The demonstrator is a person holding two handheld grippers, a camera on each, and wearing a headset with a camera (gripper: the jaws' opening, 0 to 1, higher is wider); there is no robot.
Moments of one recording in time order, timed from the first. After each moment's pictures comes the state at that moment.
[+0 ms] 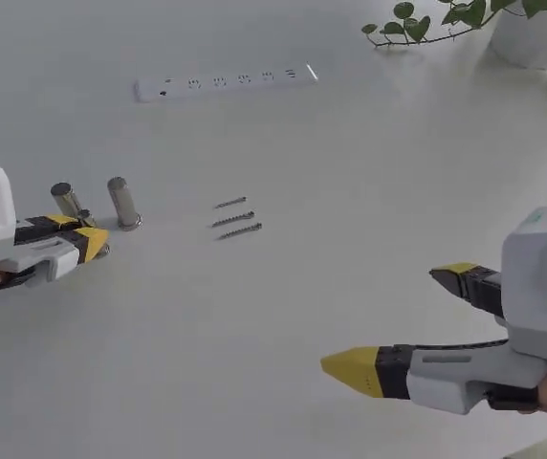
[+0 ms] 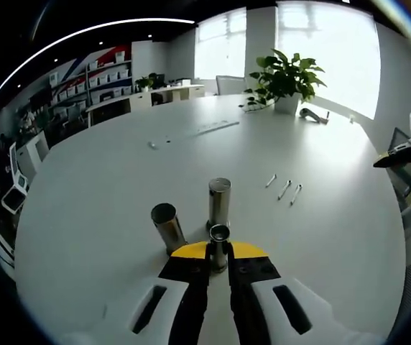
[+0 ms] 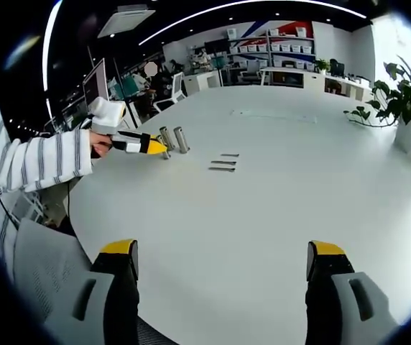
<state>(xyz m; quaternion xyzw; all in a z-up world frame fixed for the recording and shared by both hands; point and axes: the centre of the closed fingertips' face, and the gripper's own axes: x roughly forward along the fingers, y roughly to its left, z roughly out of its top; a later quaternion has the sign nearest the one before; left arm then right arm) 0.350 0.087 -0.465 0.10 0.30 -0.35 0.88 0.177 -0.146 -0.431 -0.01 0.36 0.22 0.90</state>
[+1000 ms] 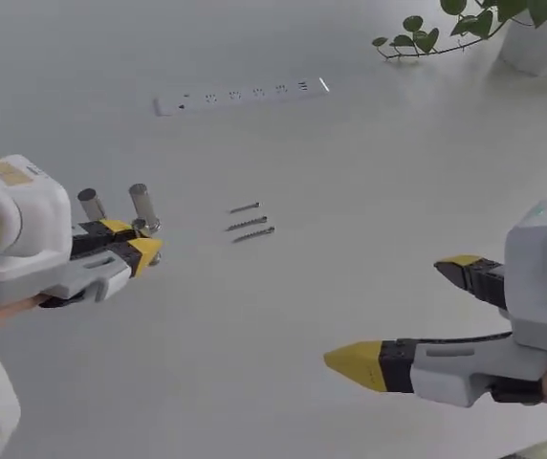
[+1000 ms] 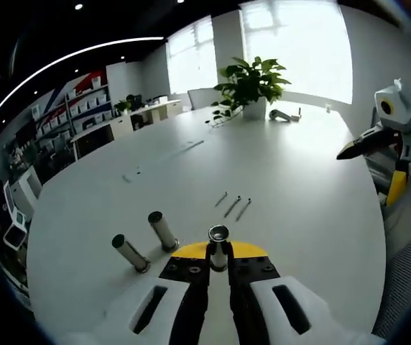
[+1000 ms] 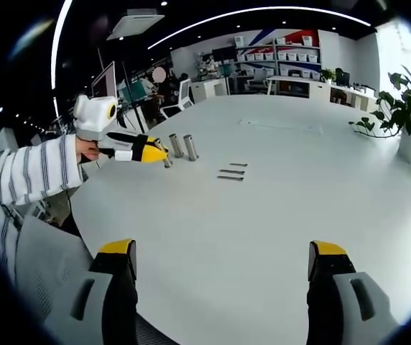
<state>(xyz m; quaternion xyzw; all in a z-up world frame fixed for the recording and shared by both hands) 0.288 0.040 -0.420 0.15 0.24 -0.40 0.87 0.174 -0.134 -0.420 -0.01 0.34 0.24 0.91</state>
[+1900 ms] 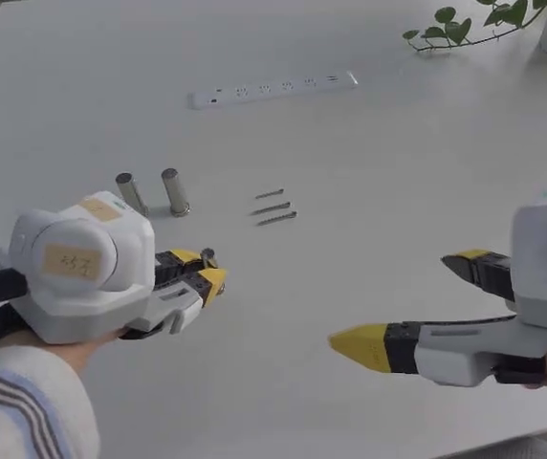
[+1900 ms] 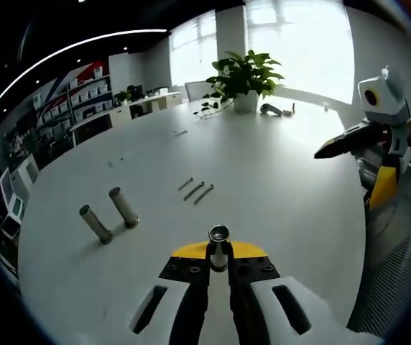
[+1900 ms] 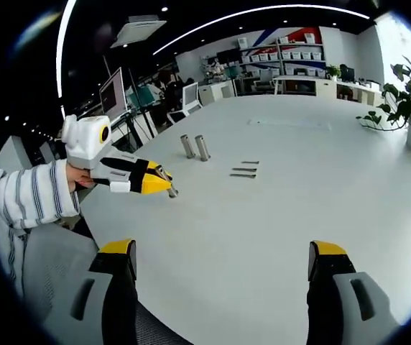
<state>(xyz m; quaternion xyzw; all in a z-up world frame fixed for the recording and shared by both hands) 0.230 0.016 -0.438 0.14 0.27 -0.39 0.87 0.161 -0.126 -0.421 0.02 0.33 0.27 0.90</state>
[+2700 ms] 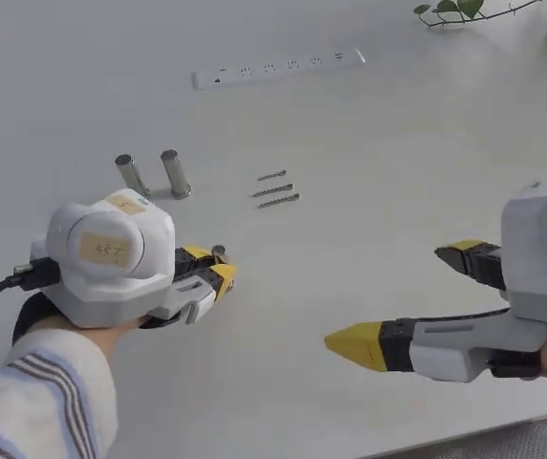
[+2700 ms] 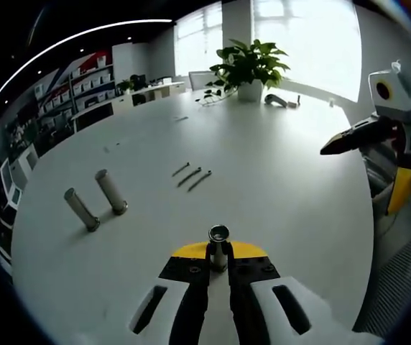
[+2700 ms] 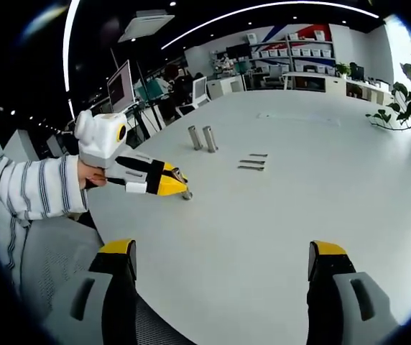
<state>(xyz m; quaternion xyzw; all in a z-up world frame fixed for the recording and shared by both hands) 0.230 0.005 -0.464 0.13 0.30 -0.38 0.86 0.156 -0.123 -0.432 0.01 0.34 0.30 0.89</state>
